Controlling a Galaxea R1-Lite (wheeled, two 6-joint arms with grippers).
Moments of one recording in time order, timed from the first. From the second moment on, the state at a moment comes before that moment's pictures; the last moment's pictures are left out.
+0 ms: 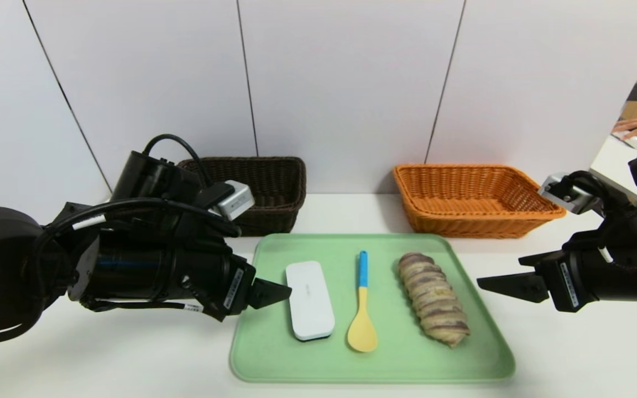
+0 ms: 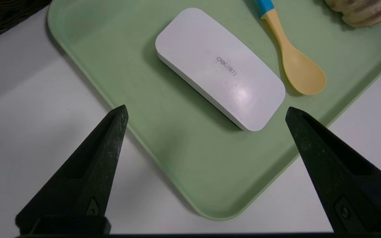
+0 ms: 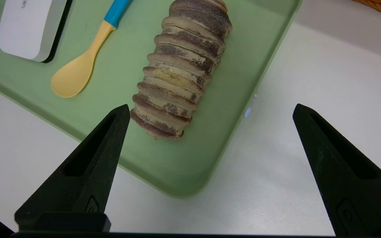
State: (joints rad) left arm -0.56 1.59 -0.93 -0.01 -0.21 -0.03; right arm 0.21 1.40 -0.86 0.20 0.28 -0.11
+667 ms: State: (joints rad) left arm -0.75 1.67 -1.02 0.07 0.21 -0.24; right arm 0.22 1.45 -0.87 0.20 0.28 -0.11
